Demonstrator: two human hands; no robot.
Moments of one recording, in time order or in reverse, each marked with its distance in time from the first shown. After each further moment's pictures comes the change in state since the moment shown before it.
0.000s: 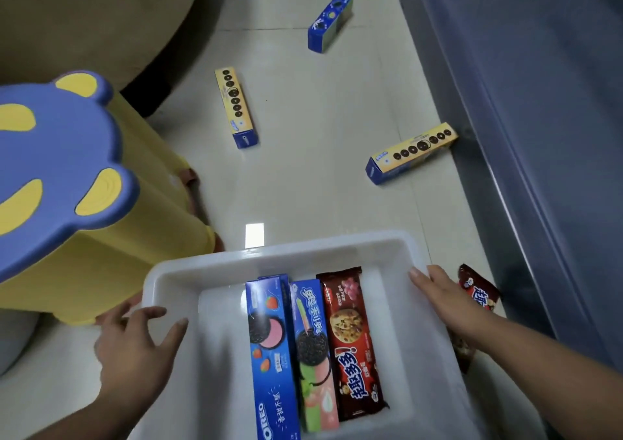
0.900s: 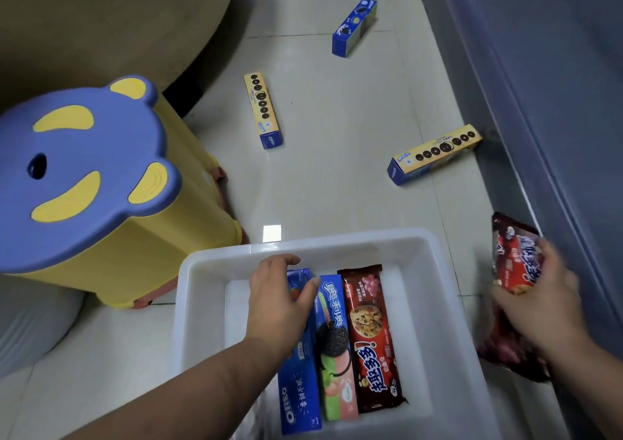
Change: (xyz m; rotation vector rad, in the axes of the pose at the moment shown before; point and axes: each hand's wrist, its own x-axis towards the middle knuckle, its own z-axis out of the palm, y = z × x) left_hand -0.047 0.112 0.033 -0.302 -0.104 0.350; right_hand -0.039 0.008 -0.034 -0.254 0.646 -0.033
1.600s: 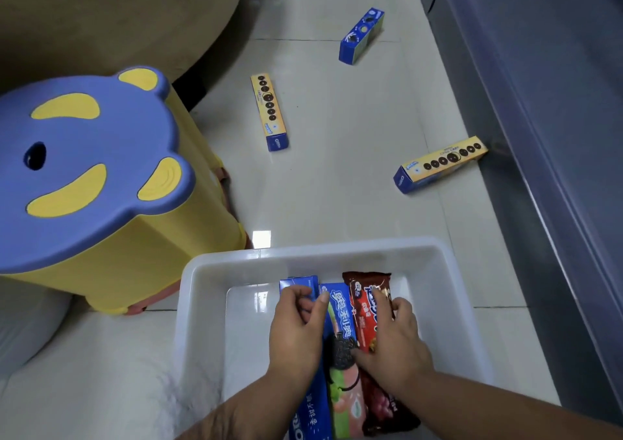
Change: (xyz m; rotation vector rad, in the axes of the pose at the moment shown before) left_hand -0.013 -0.025 0.028 -0.496 -0.034 -0.265; right_hand -0.084 -0.054 0.136 -0.264 -0.432 -0.351
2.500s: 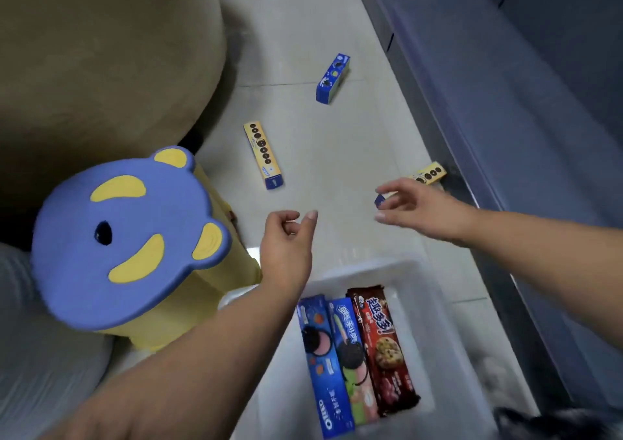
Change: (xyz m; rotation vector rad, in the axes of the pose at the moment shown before) left_hand 0.037 0.164 -0.060 -0.100 0.026 0.199; right_hand 0.021 -0.093 -0.239 0.459 -0.047 -0.185
